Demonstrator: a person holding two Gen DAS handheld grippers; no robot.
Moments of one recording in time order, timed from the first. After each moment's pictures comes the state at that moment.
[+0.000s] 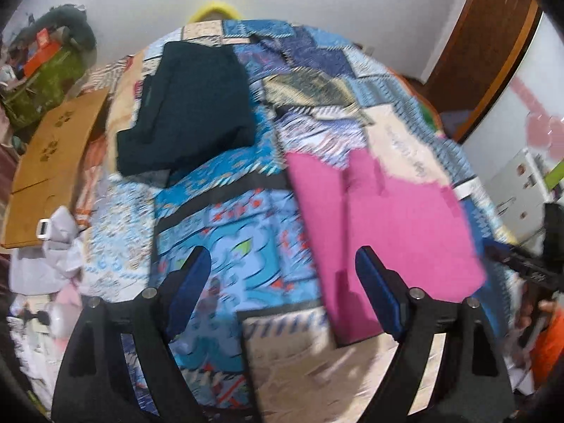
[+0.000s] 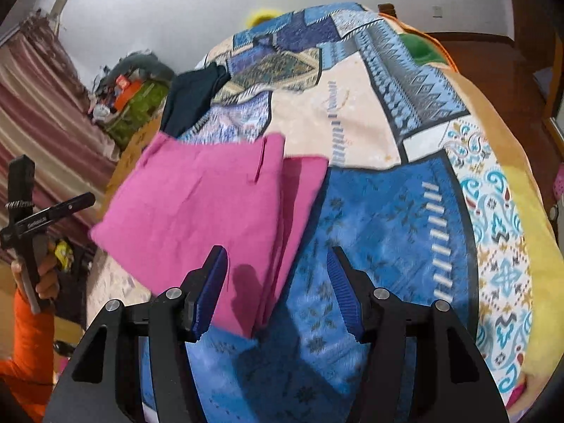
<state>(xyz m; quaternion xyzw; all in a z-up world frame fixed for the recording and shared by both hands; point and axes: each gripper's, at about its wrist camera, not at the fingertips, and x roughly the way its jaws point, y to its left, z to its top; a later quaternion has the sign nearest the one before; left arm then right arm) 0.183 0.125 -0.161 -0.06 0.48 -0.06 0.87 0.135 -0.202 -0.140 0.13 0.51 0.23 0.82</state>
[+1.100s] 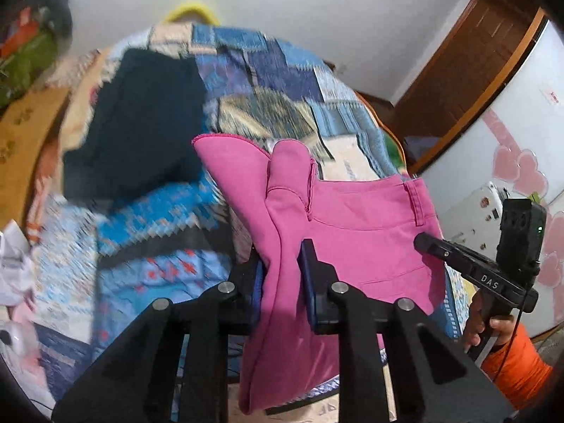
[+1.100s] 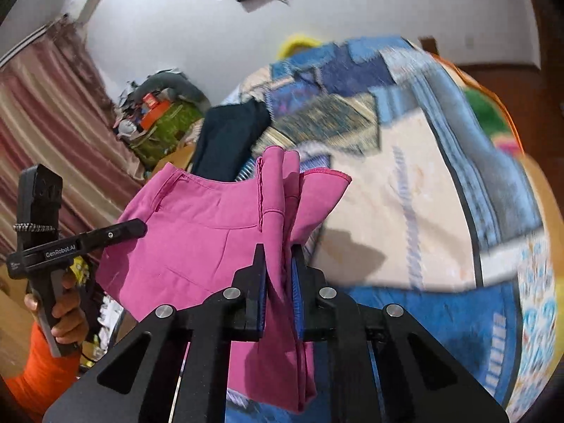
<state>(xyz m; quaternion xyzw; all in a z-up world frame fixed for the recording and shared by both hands) 0.235 0.118 -0.141 -0.13 0.46 -0.10 0.87 0.200 -0.136 -0.098 0.12 0.44 0.29 0.84</state>
